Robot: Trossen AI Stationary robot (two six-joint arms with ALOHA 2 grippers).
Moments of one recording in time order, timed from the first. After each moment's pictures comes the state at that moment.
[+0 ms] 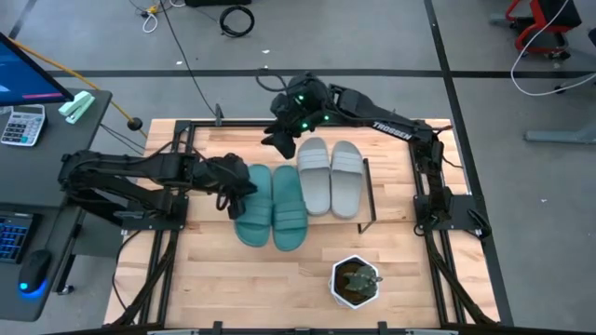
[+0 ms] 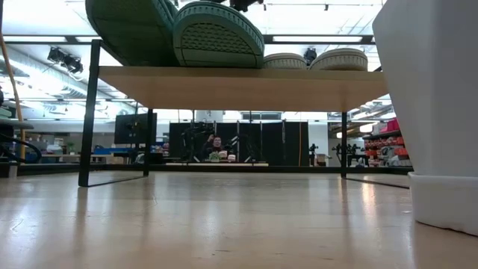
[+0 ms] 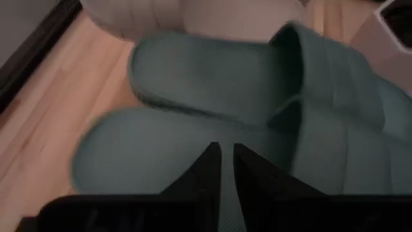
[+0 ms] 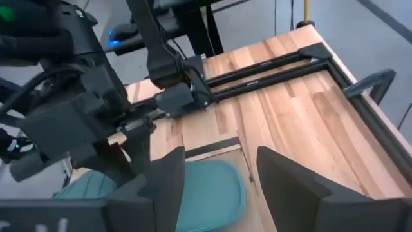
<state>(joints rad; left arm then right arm) -0.05 1.10 1.02 -0.65 -0.18 -0.27 -0.30 2.05 2.28 -0.79 -0.34 0.18</state>
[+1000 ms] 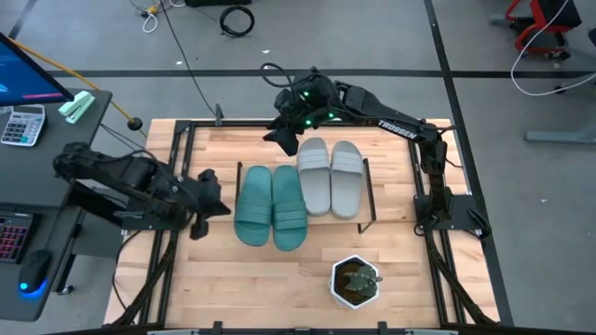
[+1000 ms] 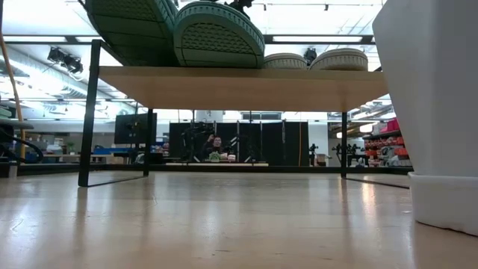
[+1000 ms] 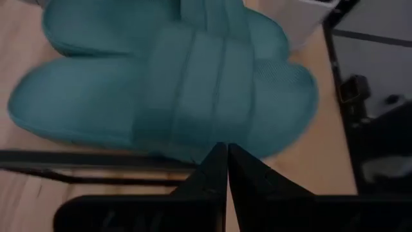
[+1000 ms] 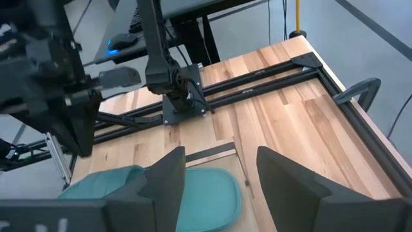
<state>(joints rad) -0.33 0.94 1.09 -0.92 -0.17 -0.38 -0.31 2.02 2.28 -0.80 -0.32 0.18</state>
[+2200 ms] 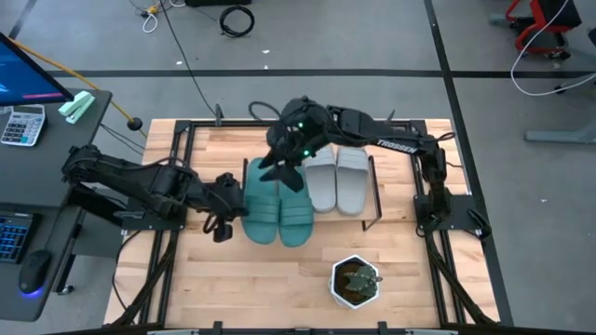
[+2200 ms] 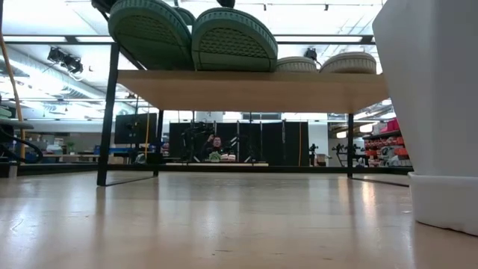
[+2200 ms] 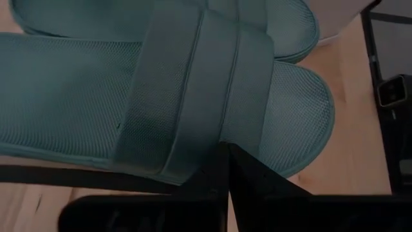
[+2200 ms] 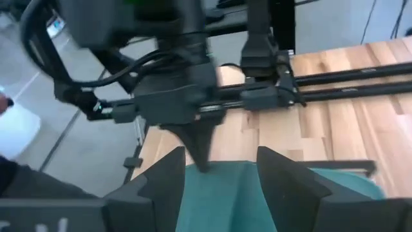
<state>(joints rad) -0.25 1.13 1.09 -0.83 -0.18 -0.34 -0.14 2.02 2.28 -0.79 -0.45 0.14</state>
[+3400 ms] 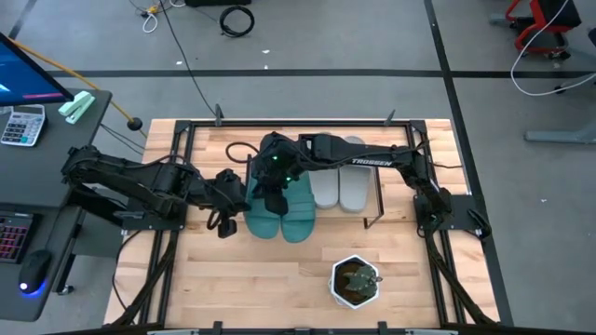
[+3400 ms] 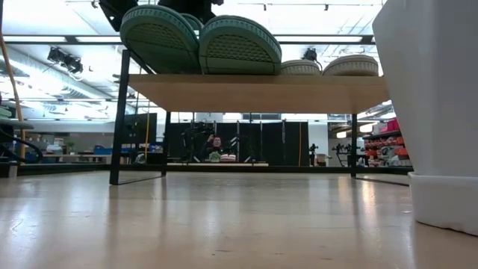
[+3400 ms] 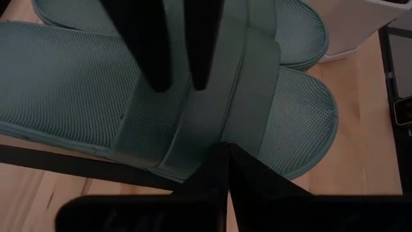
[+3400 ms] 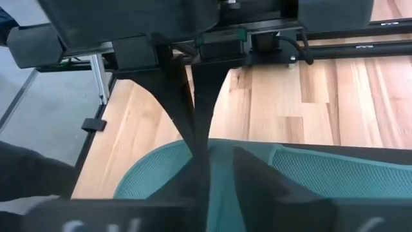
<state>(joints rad) -0.23 1.13 1.09 -0.80 -0.21 -0.36 -0.05 2.17 2.28 -0.81 -0.32 0.06</state>
